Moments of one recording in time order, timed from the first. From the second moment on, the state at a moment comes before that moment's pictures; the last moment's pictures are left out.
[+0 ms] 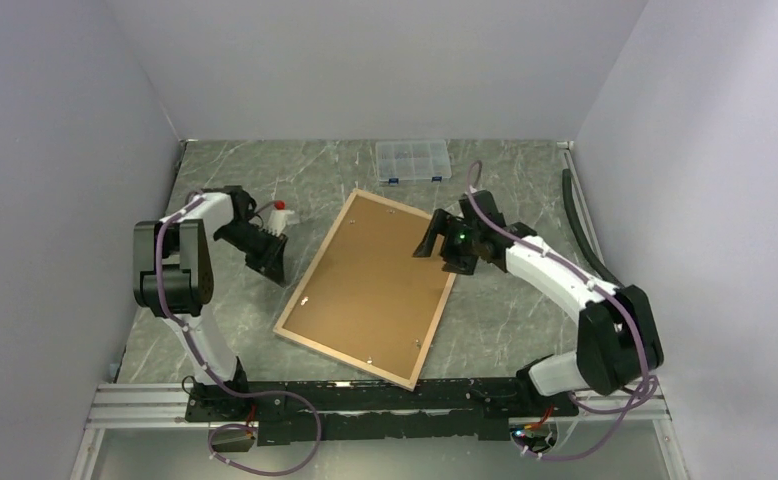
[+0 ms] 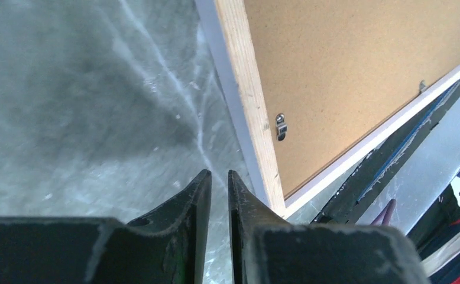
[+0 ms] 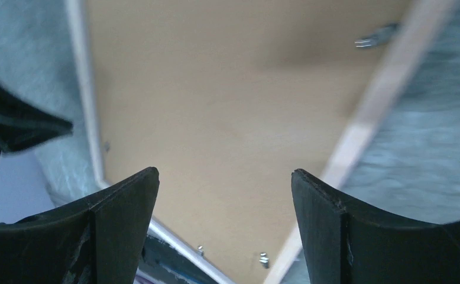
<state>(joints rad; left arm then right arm) 0.01 1.86 1.19 -1.02 0.59 0.68 0.38 1.43 0.92 -0.44 -0.22 0.77</state>
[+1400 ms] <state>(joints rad) 0.05 1.78 1.03 -1.01 0.74 0.93 0.92 2.08 1.30 0.03 -0.32 1.36</state>
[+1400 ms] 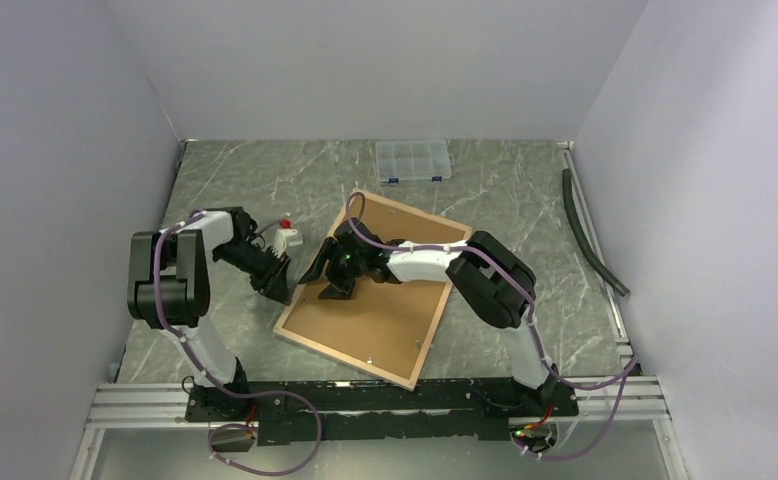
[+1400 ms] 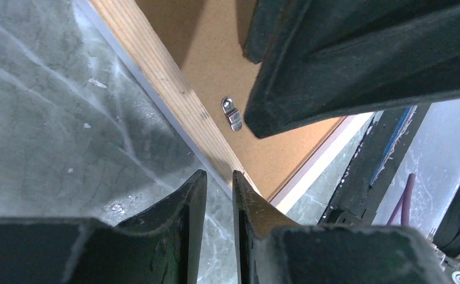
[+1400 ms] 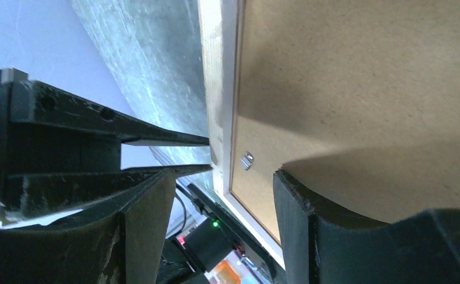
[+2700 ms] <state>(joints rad) 0.03 1.70 0.94 -0.95 0.72 0.97 0.98 2.15 1.39 0.02 -0.29 1.54</state>
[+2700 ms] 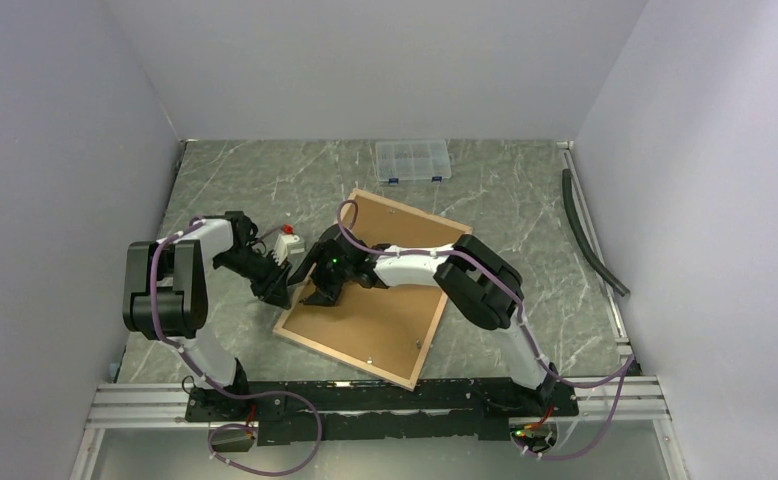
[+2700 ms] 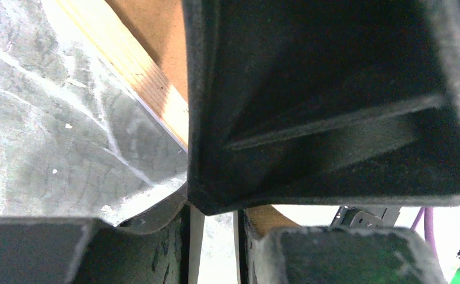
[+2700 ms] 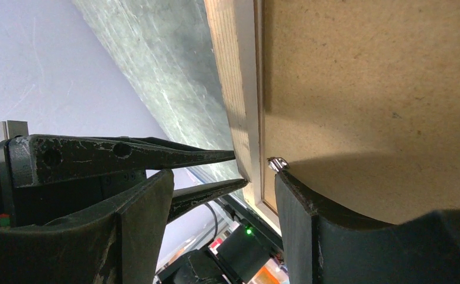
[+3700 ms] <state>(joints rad) 0.04 1.70 0.94 -0.96 0.71 0.98 0.98 2.17 1.42 0.02 -0.30 1.54</state>
